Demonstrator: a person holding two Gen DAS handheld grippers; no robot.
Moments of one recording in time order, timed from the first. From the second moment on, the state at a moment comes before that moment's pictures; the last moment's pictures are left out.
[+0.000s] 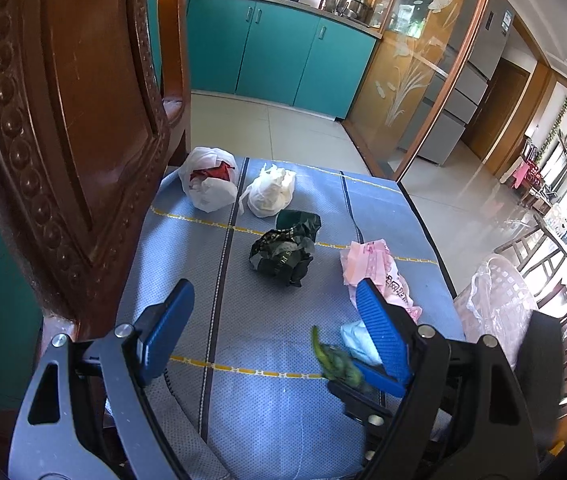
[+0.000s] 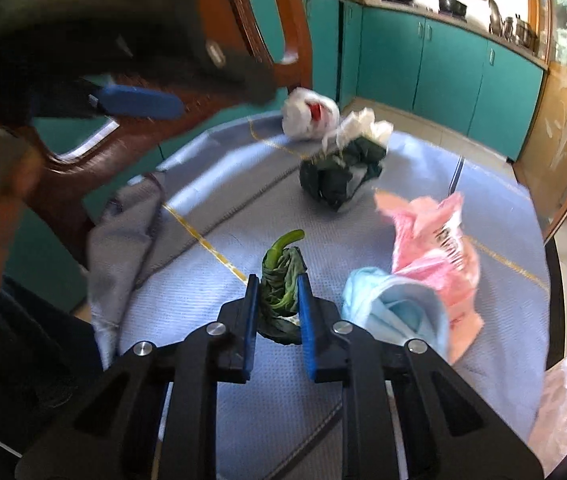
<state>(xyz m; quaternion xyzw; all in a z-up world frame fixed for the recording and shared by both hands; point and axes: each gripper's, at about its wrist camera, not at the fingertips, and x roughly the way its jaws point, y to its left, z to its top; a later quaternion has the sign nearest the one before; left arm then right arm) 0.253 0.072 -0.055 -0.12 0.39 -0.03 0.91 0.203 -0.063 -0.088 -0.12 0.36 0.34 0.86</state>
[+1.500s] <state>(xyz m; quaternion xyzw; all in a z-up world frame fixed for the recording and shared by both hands) 0.260 0.055 -0.068 -0.10 0.40 -0.04 0.91 0.200 -0.126 -0.062 -0.05 0.33 0.29 0.90</state>
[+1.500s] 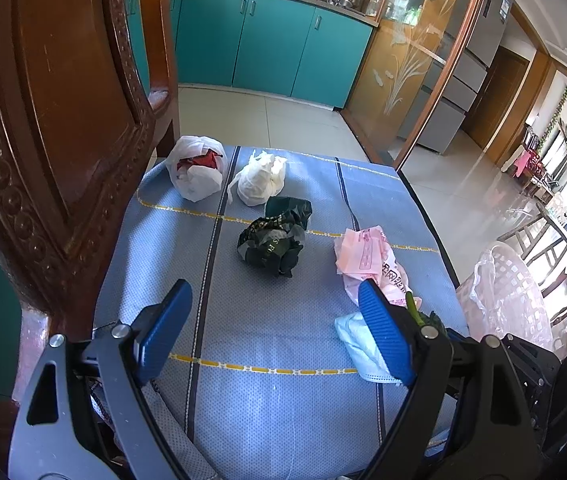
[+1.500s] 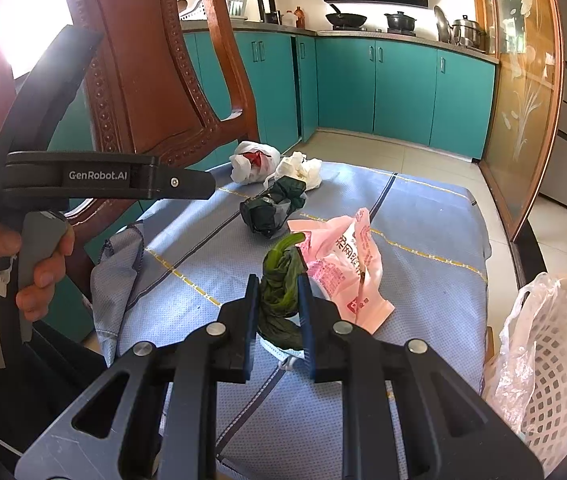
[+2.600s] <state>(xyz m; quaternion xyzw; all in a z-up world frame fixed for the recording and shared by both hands) 0.264 0.045 -0.076 -0.08 0.42 -0.05 0.90 0.204 -0.141 -0.057 -0.03 0.32 0.25 0.91</state>
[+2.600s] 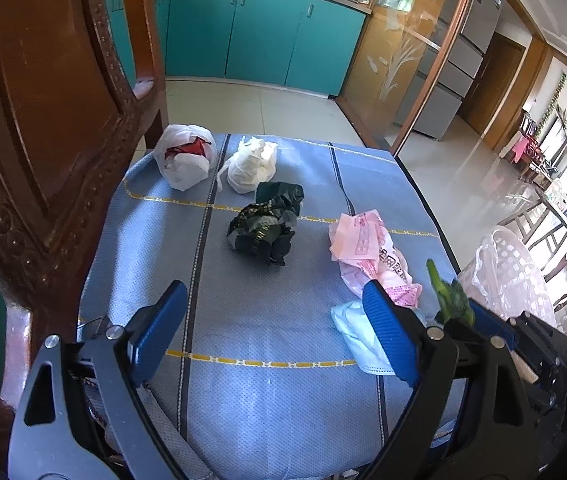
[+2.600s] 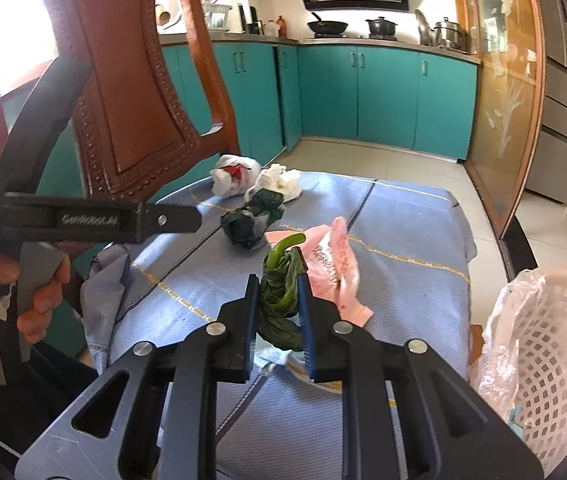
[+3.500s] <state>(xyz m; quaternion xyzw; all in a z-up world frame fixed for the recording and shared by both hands) 0.265 0.048 -0.077 -0.11 0.41 -0.07 0.90 0.205 -0.174 -0.049 0.00 0.30 0.19 0.93</state>
